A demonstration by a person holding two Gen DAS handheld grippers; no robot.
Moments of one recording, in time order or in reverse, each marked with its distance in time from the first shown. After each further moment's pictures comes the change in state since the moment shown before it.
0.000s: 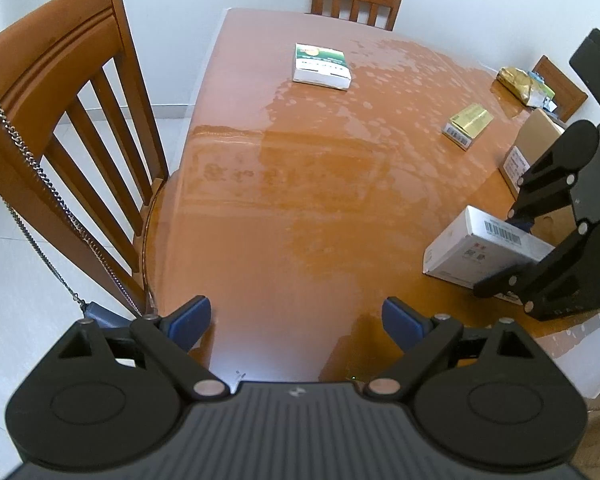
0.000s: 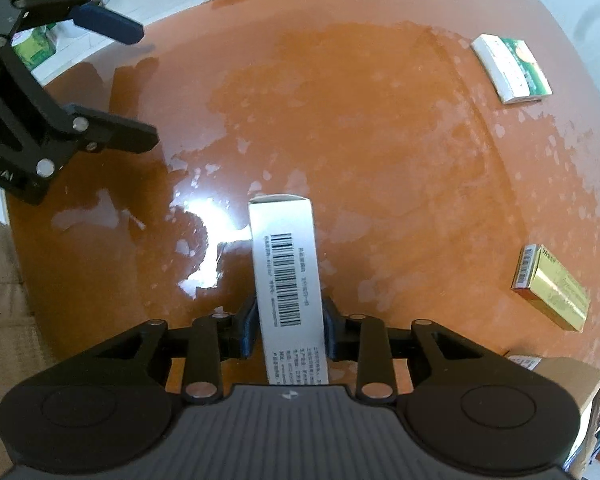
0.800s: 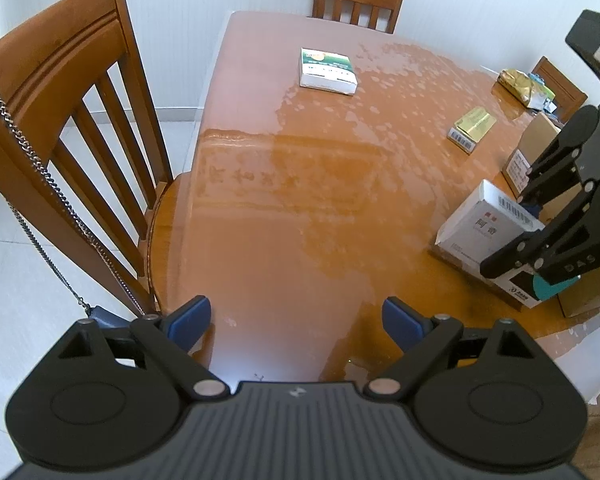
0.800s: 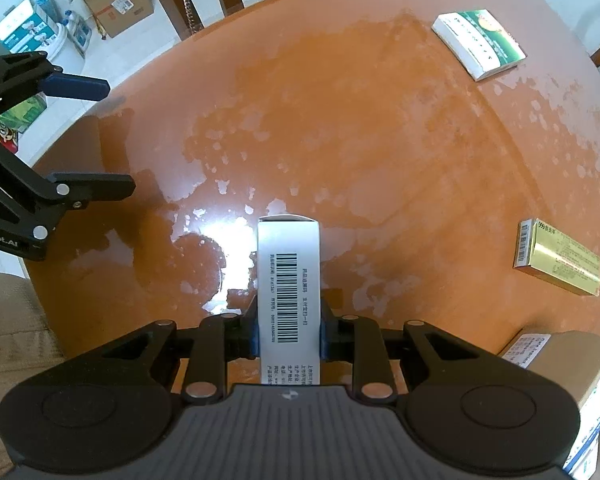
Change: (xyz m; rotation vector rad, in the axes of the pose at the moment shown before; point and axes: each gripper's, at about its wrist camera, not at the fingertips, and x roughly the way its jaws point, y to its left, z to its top) left arm -0.005 0.007 0.002 0.009 -0.007 0.006; right arm -0.024 -0.043 0.010 0.177 -0.013 0.088
